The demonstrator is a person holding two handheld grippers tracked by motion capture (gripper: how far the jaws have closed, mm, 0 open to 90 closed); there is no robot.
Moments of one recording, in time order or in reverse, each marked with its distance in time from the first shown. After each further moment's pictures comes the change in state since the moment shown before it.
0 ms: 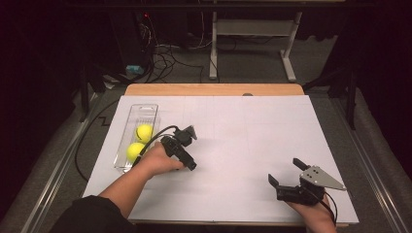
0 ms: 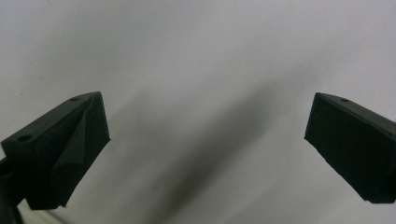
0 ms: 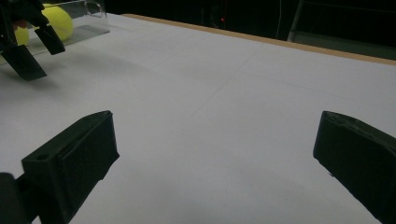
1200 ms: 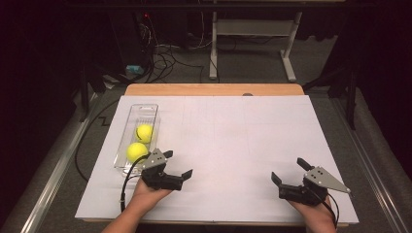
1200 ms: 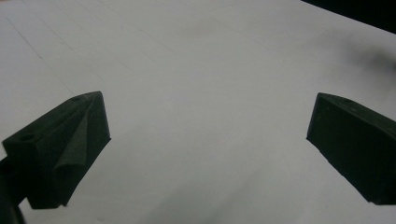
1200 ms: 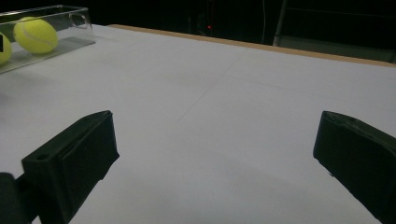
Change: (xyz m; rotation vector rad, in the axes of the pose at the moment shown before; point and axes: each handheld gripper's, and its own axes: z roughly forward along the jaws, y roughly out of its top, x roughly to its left) left arm -0.018 -0.113 0.008 -0.896 -0.080 0.031; right arm -0.004 -0.003 -0.004 -0.033 -0.052 0.040
